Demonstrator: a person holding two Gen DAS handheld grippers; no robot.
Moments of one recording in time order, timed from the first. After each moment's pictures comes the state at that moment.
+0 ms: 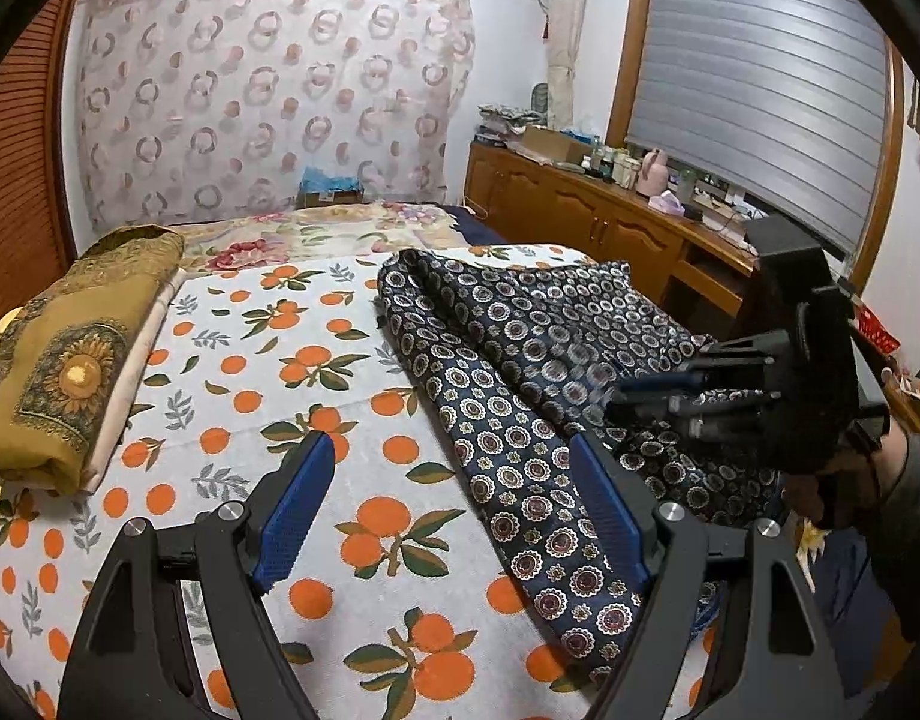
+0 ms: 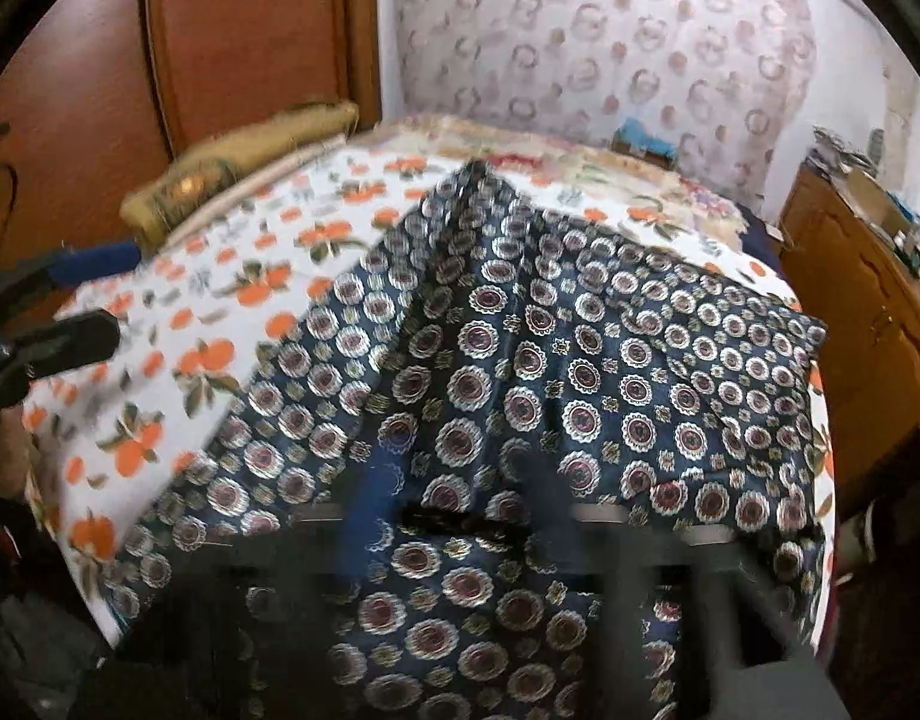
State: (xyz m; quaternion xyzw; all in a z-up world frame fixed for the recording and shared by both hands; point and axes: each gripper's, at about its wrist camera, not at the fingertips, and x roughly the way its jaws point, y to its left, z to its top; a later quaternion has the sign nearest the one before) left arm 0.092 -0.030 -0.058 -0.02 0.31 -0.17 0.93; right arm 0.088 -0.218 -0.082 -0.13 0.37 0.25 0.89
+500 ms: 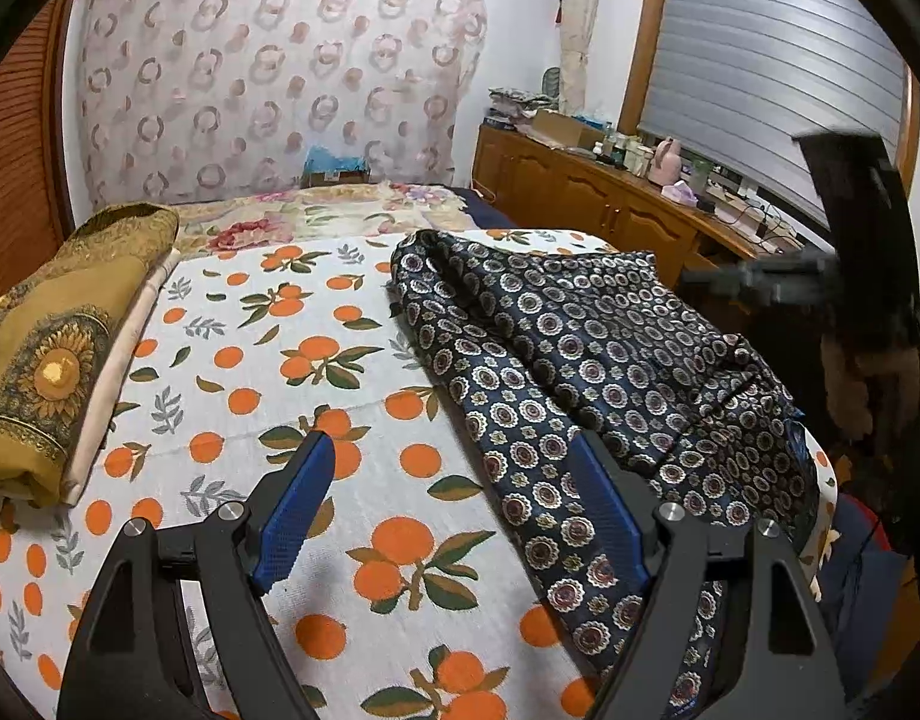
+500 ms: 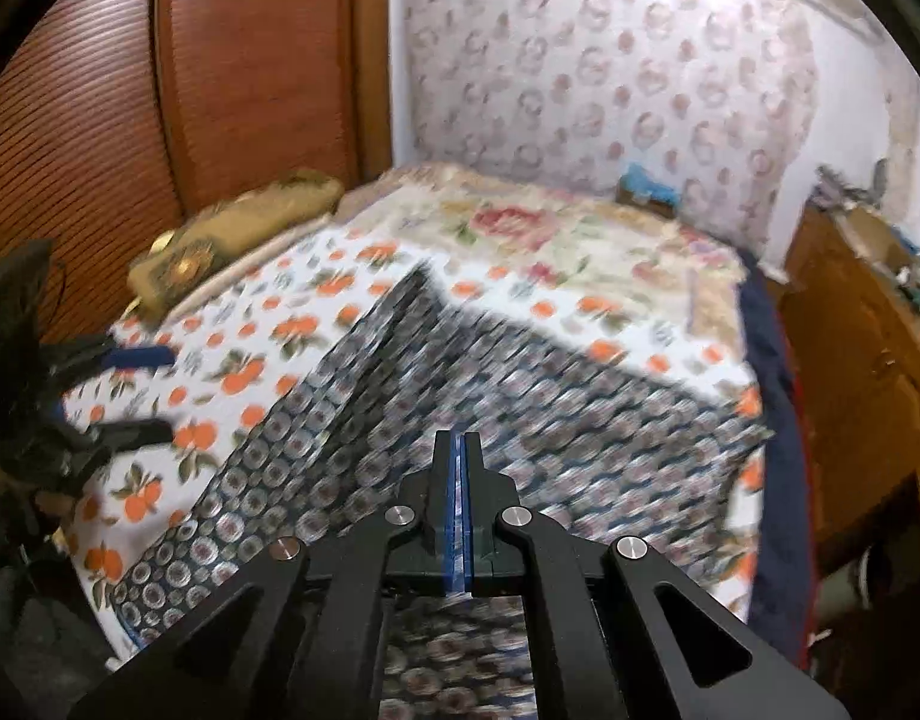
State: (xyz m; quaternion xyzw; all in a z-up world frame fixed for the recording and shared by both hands) left arm 0.121 -0.027 -0.073 -0.03 0.34 -0.16 0.93; right arm 0.120 -0.244 -0.027 -0.11 0.33 0.28 0.90
